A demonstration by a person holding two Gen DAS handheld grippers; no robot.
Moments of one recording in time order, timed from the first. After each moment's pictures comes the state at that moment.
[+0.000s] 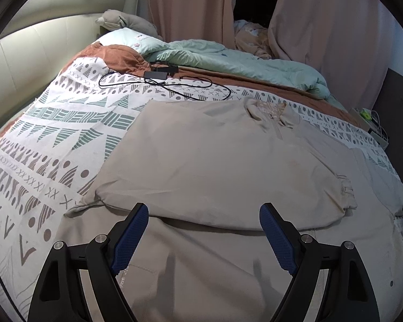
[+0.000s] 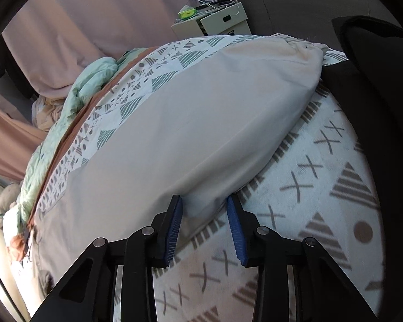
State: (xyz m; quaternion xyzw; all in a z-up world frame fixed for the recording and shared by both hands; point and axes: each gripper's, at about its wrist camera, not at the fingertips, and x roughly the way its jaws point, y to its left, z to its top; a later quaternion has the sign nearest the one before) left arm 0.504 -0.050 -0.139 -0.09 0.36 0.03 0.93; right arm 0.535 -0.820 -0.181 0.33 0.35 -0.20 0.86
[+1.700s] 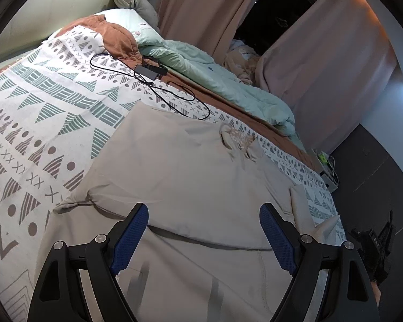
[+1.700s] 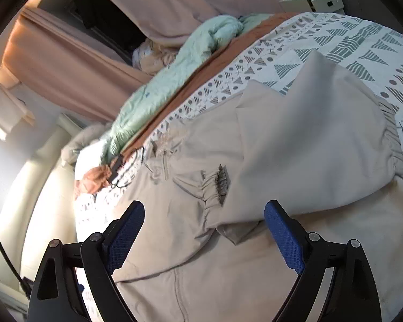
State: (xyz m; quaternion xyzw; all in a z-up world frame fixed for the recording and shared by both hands) left arm 0.489 0.021 -0.105 -0.26 0.33 -0.07 0.90; right arm 0.504 -0.469 -0.103 0.34 0.33 0.03 0.88
